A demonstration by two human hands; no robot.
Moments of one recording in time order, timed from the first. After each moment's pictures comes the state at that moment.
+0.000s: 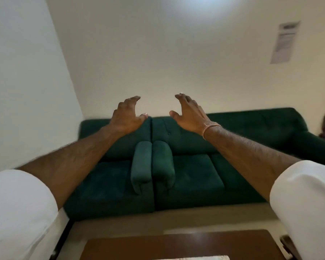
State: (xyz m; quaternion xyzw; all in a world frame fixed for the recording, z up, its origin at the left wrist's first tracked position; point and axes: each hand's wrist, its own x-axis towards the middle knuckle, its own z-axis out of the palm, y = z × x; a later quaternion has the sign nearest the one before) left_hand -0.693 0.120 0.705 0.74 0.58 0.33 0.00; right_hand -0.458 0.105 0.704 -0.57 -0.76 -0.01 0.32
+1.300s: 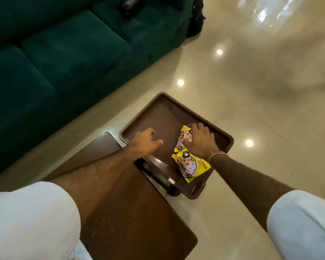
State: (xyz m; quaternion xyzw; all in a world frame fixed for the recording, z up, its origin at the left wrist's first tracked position) left_hand 0.077 0.023 0.077 0.83 0.39 -0.14 0.38; right_hand 0.226 -0.134 0.076 -0.90 -0.36 0.24 0.06
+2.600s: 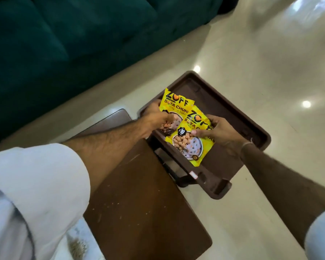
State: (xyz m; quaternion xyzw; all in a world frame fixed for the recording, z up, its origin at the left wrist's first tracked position) left_hand 0.069 0.075 0.015 0.61 0.46 0.02 0.64; right_hand 0.219 -0.105 0.041 -0.71 -0.19 0.54 0.41
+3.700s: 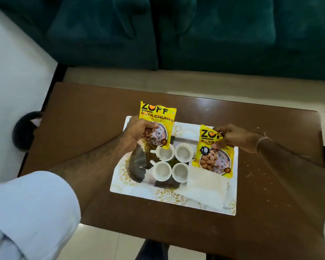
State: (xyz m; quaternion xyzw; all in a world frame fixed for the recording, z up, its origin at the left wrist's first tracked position) left_hand -0.602 0.008 0.063 0.27 0.72 0.30 0.57; right_hand -0.282 0.037 0.060 -0.57 -0.53 0.63 -0.03
